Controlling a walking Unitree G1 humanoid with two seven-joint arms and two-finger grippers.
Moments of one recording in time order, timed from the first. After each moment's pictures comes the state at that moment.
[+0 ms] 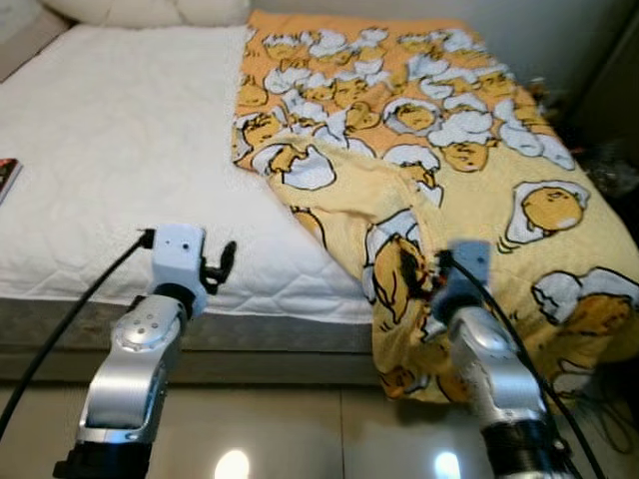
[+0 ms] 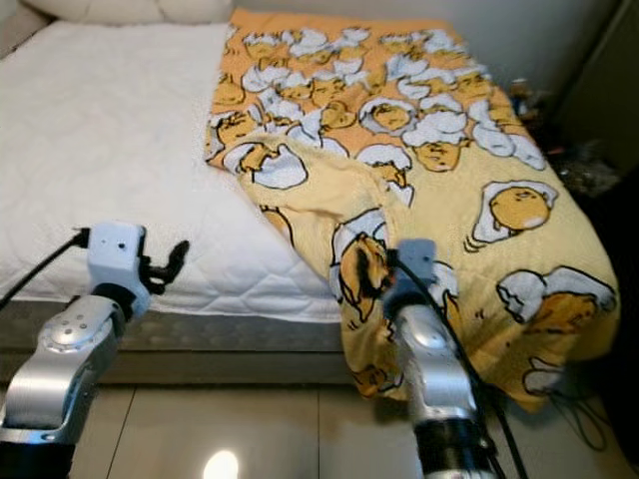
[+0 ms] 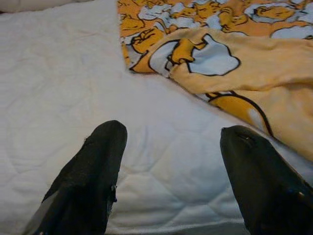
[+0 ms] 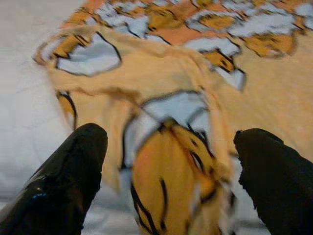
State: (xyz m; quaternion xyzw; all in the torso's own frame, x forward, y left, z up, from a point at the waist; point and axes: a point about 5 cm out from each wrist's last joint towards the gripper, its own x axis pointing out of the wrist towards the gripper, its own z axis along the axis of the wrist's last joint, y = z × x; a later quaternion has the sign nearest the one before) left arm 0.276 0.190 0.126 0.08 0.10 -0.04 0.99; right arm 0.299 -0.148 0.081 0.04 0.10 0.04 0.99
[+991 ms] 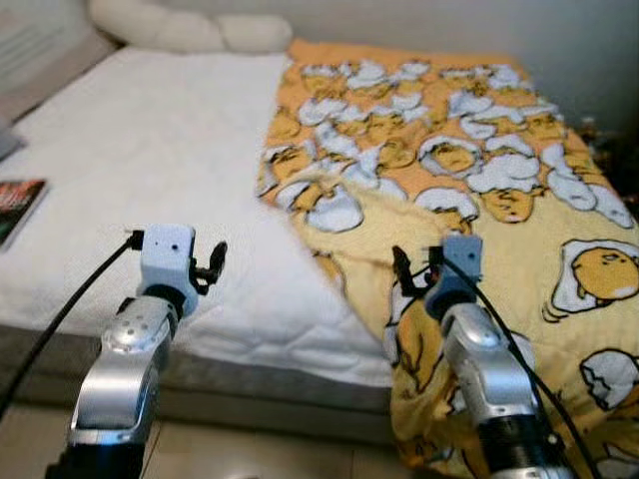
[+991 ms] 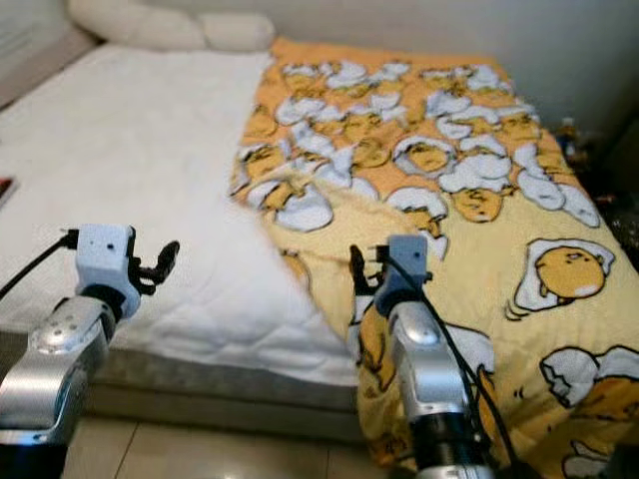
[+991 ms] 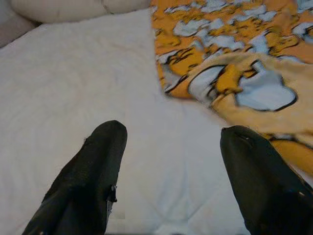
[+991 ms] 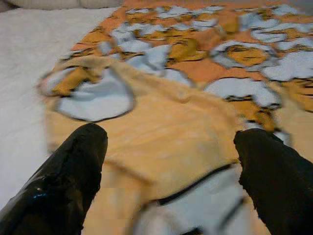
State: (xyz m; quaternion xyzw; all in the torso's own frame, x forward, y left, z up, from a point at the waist) left arm 0.276 0.192 0.125 0.08 0.10 -0.04 0.99; right arm 0.299 -0.154 0.078 0.02 0.10 0.02 0.99
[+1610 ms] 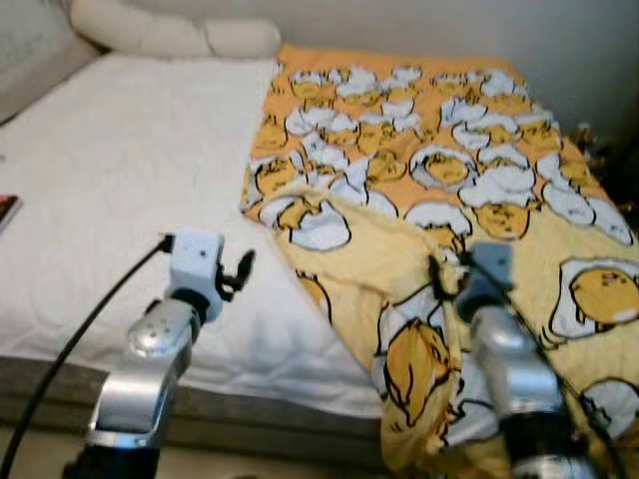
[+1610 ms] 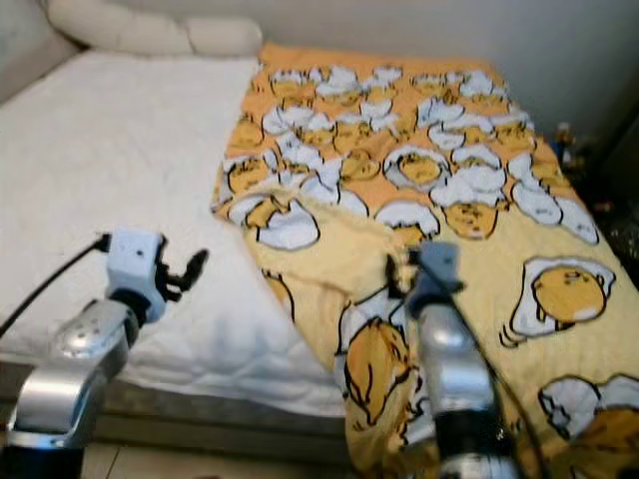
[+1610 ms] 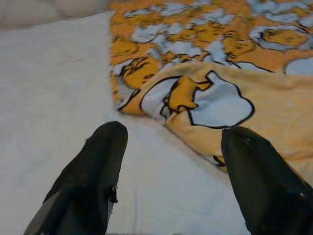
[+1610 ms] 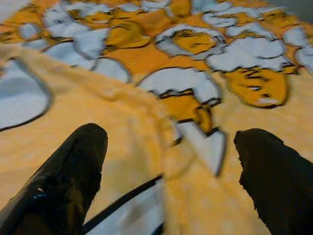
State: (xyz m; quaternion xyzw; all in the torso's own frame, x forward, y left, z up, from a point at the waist) left arm 0.273 0.176 0.122 0.10 0.11 -0.11 0.98; right arm 0.307 -0.185 0.070 0.00 0.14 -0.03 0.99
